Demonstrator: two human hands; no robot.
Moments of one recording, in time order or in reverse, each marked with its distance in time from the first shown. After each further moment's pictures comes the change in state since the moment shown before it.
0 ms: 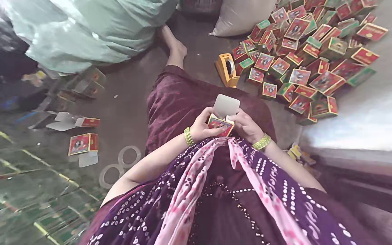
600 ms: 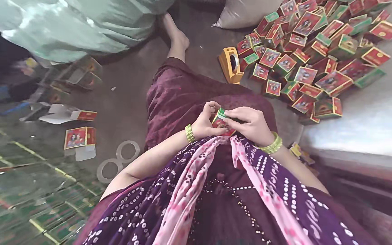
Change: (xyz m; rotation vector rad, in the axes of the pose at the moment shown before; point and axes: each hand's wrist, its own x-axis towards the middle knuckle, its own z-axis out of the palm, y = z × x) left_hand 0.004 -0.006 -0.004 -0.077 -0.035 -0.028; right_hand -0.009 -0.025 0.012 -0.977 -0.057 -0.703
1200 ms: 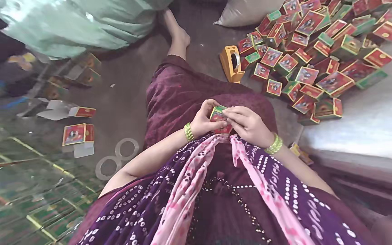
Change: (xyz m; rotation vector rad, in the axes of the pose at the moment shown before) left_hand -0.001 0.007 0.000 -0.045 0.111 -0.123; right_hand -0.004 0.008 -0.003 -0.223 -0.147 -0.228
